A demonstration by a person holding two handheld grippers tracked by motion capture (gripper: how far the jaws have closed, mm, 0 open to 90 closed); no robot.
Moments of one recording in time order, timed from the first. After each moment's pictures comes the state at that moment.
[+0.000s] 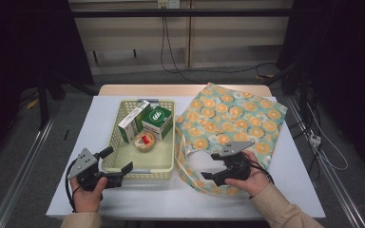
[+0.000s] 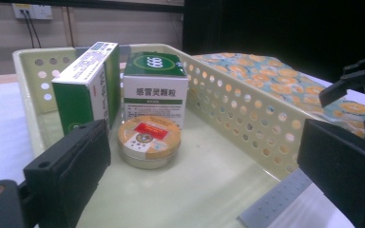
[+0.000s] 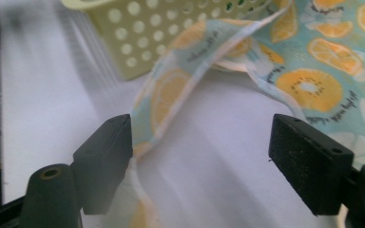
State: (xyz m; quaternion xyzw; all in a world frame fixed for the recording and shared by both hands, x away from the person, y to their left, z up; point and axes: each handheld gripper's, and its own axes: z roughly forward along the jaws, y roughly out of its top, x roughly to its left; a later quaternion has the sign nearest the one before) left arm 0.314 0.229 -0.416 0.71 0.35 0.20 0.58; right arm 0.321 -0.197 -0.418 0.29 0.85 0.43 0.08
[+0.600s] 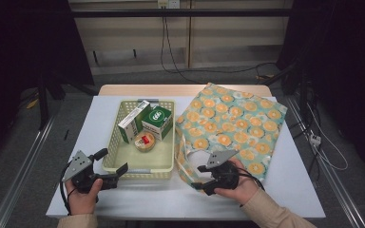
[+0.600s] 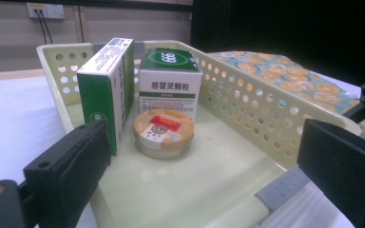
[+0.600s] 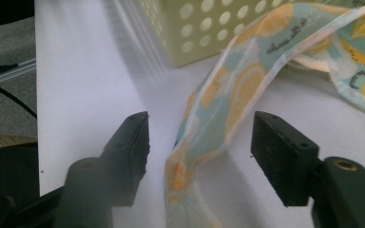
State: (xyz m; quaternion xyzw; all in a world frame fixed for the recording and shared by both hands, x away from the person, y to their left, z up) left arm 0.311 0.238 -0.420 0.71 0.36 0.21 0.57; right arm 0.307 -0.163 -0.431 0.25 0.88 0.40 0.06
